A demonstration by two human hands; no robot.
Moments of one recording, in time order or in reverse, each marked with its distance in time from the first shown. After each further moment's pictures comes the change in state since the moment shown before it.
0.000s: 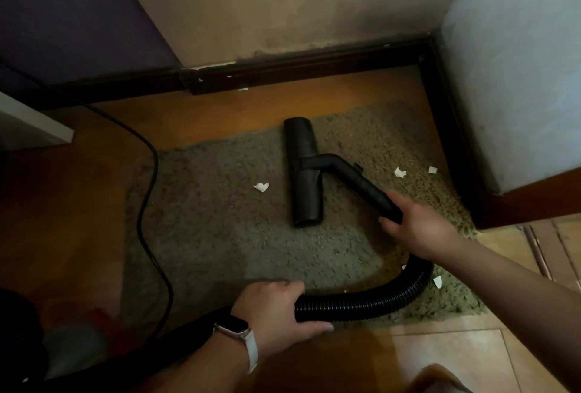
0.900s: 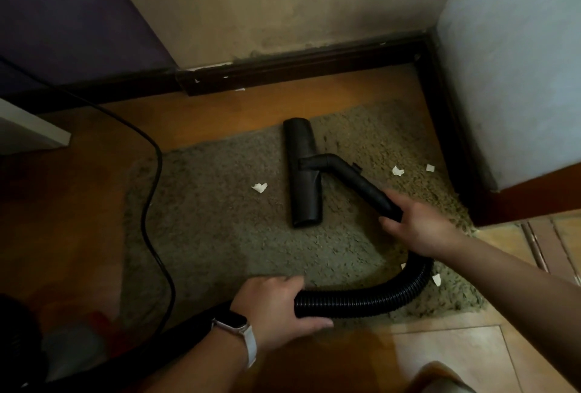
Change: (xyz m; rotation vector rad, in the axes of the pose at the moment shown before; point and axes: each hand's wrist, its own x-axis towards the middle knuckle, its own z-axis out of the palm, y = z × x) left_hand 0.001 0.000 -0.009 0.001 0.045 0.056; right_hand 0.002 0.007 -0.001 0.053 -0.045 -0.046
